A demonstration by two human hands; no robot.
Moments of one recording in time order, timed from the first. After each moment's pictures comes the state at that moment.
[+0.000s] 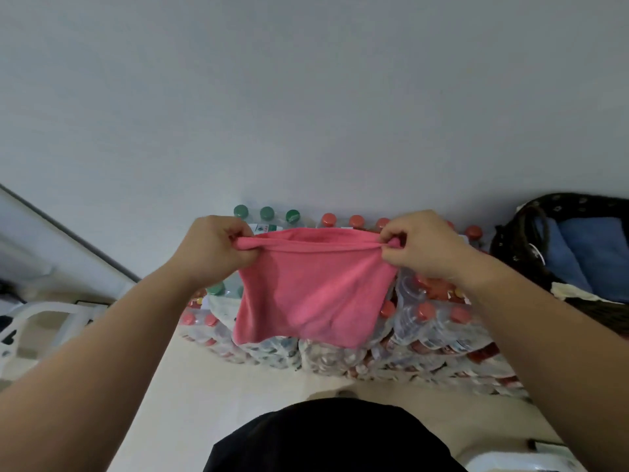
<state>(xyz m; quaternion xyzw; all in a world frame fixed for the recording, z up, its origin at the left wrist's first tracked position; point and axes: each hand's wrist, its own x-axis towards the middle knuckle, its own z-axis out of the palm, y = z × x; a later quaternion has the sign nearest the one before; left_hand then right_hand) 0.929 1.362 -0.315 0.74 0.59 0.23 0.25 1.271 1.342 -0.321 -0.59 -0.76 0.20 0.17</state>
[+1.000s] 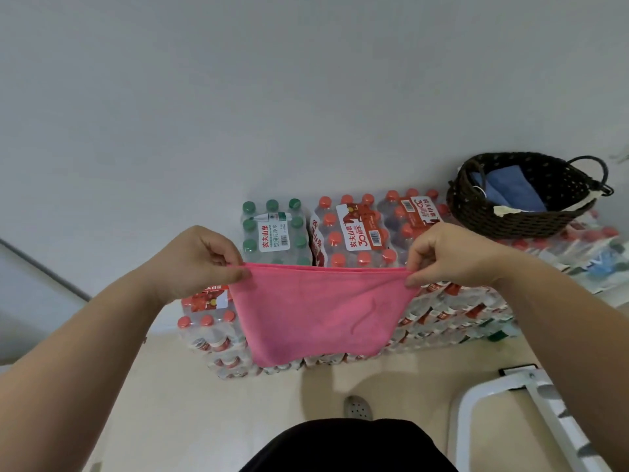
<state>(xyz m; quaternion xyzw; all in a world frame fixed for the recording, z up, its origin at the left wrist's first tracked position) 0.802 1.294 -0.265 0.78 0.39 0.16 0.46 1.179 1.171 -0.241 -0.66 -0.67 0.32 0.09</state>
